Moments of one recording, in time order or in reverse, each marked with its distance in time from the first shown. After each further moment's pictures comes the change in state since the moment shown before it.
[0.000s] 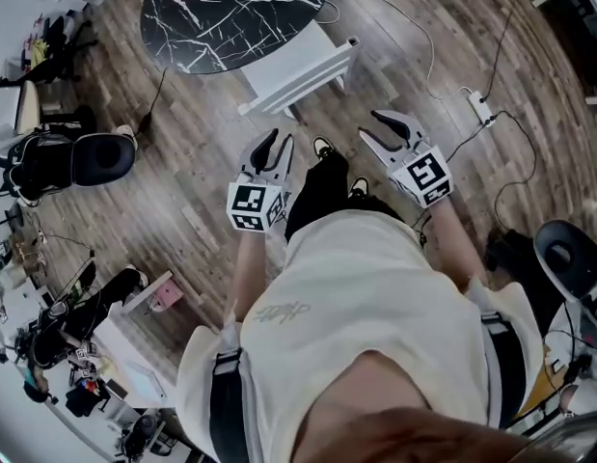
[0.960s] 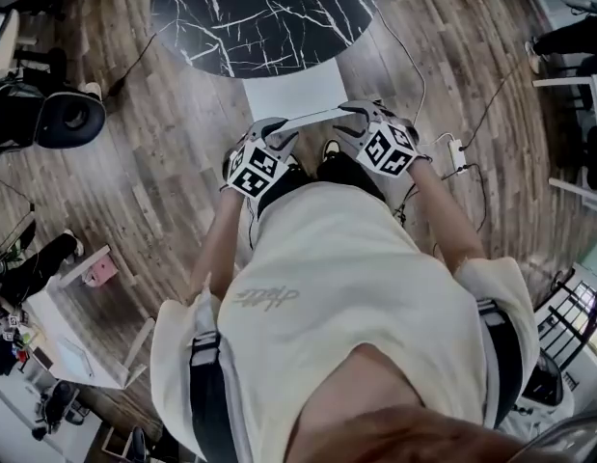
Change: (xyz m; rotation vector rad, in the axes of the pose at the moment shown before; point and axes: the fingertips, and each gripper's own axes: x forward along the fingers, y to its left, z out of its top) left arm 0.117 0.086 -0.041 0.172 0.332 -0.143; right arm 0.187 -0.058 -0.006 -0.552 0.398 0.415
